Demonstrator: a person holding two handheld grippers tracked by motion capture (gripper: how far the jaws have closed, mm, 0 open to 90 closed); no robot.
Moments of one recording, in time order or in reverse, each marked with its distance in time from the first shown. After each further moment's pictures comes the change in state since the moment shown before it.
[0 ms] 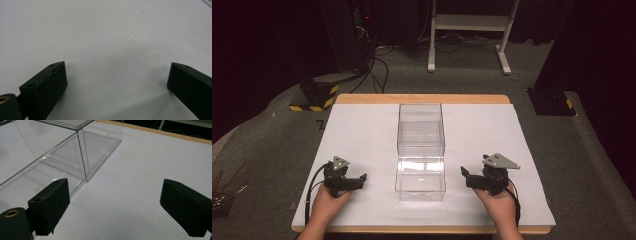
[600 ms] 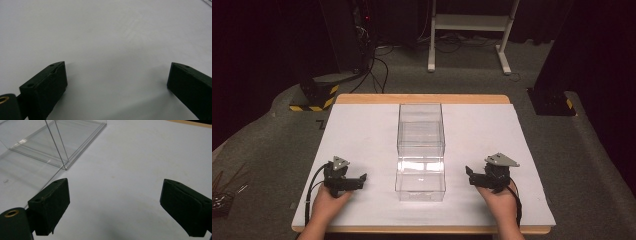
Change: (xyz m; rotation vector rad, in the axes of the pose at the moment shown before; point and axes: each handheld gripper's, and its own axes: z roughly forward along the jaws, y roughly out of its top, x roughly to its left) left arm 0.000 0.000 0.000 0.000 0.000 0.001; right arm -0.018 -0.014 0.016 0.069 -0.068 0.034
